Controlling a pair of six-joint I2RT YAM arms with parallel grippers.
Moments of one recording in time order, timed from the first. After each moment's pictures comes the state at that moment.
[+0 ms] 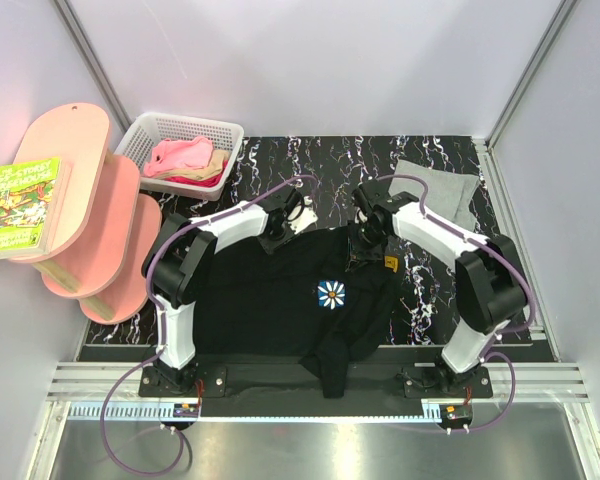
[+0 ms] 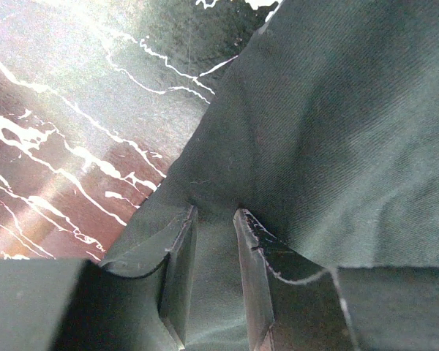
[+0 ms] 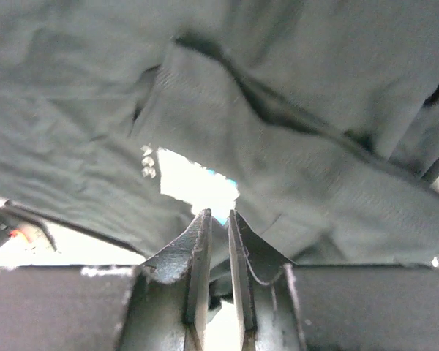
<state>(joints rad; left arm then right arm) -0.57 1.98 1.36 -0.63 -0.13 0.45 0.50 1.70 1.24 -0.79 -0.25 0.51</state>
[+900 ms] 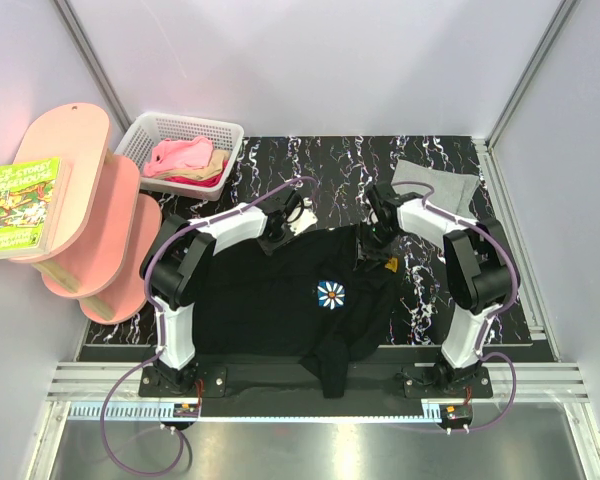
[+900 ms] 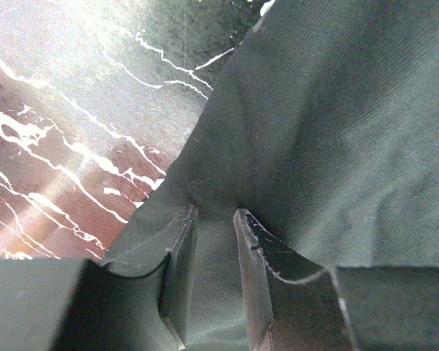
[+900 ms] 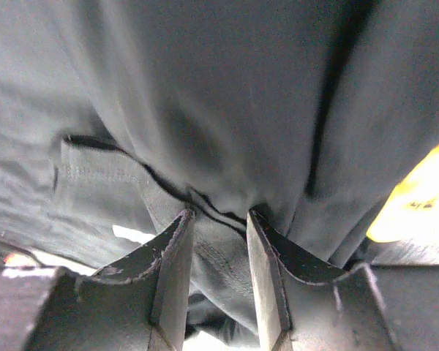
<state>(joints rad) -0.58 1.96 1.33 -0.61 -0.14 0.45 0.37 1.86 1.23 -0.73 -0.28 0.45</state>
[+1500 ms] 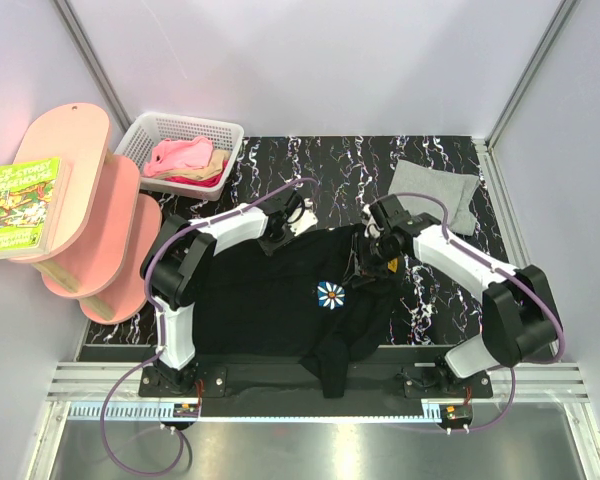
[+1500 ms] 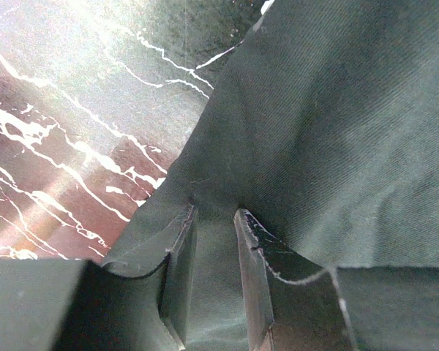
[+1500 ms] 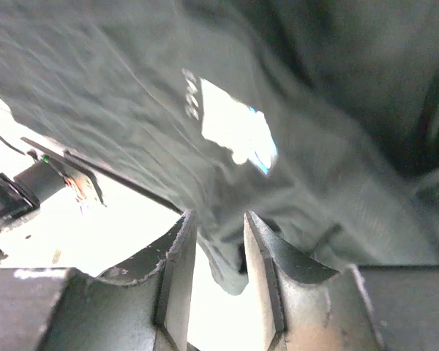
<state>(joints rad) -0.58 1.96 1.33 -0.61 -0.16 0.46 0.47 1.50 1.04 -0.69 -0.44 0.58</state>
